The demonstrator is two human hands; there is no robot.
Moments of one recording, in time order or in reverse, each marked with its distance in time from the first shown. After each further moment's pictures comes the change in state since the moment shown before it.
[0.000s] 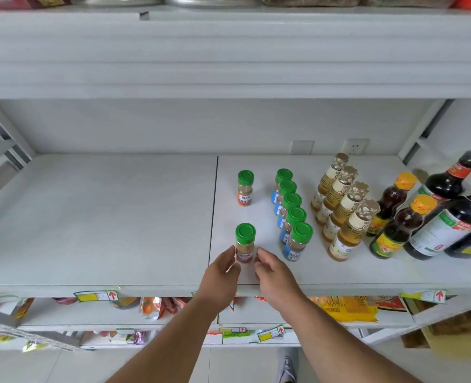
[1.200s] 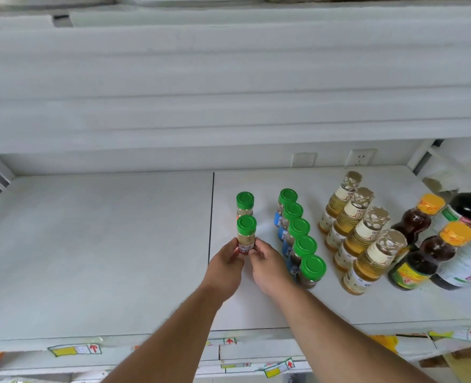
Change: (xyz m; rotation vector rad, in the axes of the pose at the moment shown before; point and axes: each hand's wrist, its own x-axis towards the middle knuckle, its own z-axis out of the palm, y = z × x) left_hand 0.107 0.023 -0.005 -0.057 -0.025 0.005; right_hand 0.097 -0.047 0.004 0.001 0.059 -0.076
